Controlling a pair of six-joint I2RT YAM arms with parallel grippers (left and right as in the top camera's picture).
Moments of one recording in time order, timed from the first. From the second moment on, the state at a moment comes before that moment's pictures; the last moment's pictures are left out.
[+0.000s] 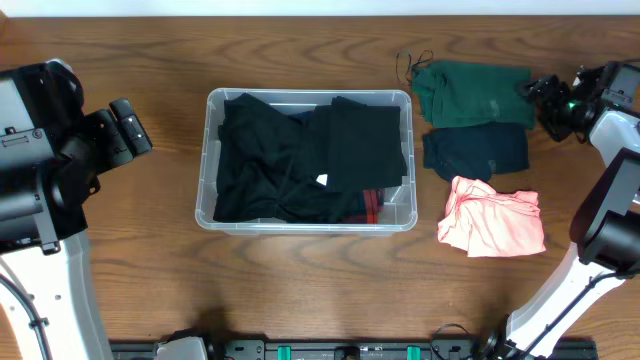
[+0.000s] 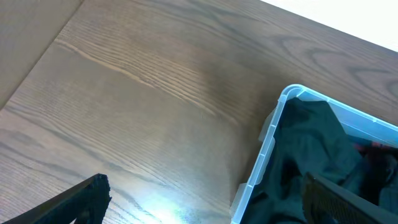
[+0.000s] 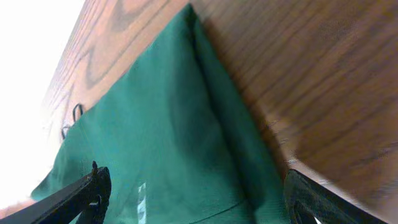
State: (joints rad) left arm 0.22 1.27 1.72 -1.30 -0.09 -0.17; right arm -0.43 2.16 1.49 -0.31 -0.50 0.50
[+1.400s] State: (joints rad) left arm 0.22 1.27 1.72 -1.30 -0.09 -0.17; right arm -0.38 1.98 1.48 -0.24 -0.84 0.49
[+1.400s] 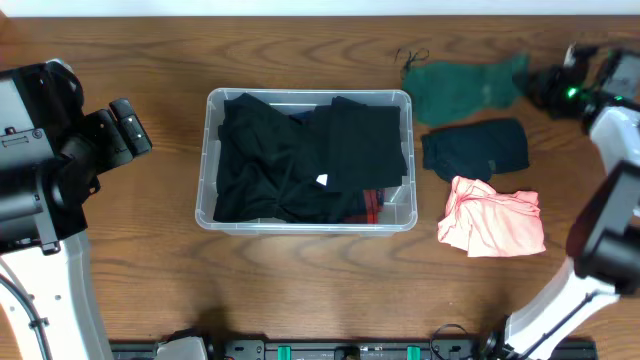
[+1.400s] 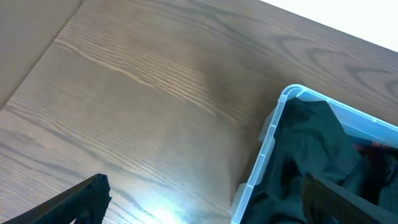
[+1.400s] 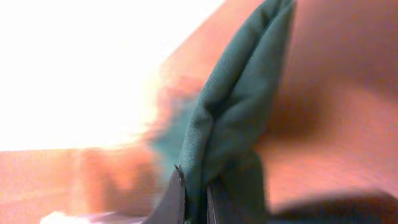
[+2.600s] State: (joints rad) left arm 0.22 1.27 1.72 -1.30 -0.09 -0.17; right arm 0.54 1.83 1.48 0.22 -0.90 0.94
